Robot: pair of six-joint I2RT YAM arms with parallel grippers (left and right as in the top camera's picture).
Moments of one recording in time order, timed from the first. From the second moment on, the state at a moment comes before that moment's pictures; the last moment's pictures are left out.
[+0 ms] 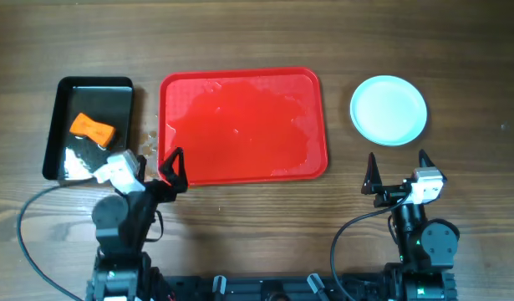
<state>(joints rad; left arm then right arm) 0.04 0.41 0.12 0.02 0.21 -0.49 -0.02 0.01 0.01 0.00 -0.08 -0.01</state>
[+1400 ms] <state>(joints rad) -0.06 0.01 0.01 -0.06 0.15 -0.18 -0.02 0.01 0.01 0.00 -0.08 -0.01</state>
